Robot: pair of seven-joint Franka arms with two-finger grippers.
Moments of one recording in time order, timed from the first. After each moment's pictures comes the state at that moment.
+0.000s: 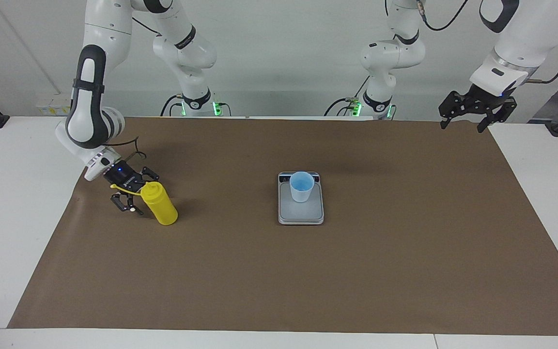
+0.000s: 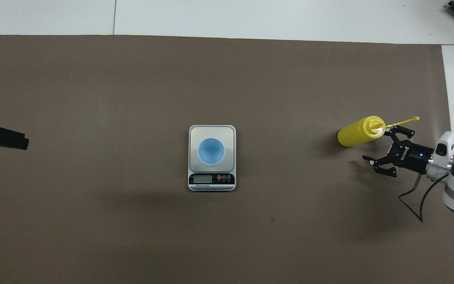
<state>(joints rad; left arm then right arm) 0.09 -0.07 -0.13 -1.64 -0.02 1.54 0.15 -0.33 0.23 -0.05 -2.24 1.17 2.21 -2.34</state>
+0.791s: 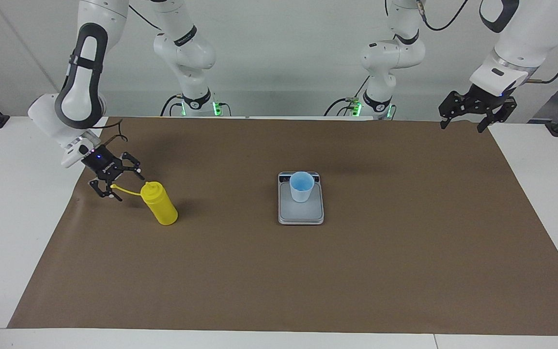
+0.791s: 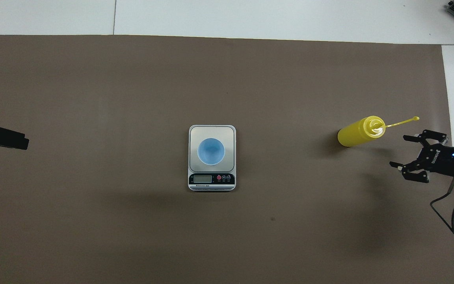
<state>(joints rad) 0.09 -0.07 -0.13 -1.64 -0.02 1.54 0.15 -0.37 0.07 -0.05 -2.23 0.81 2.21 -1.91</state>
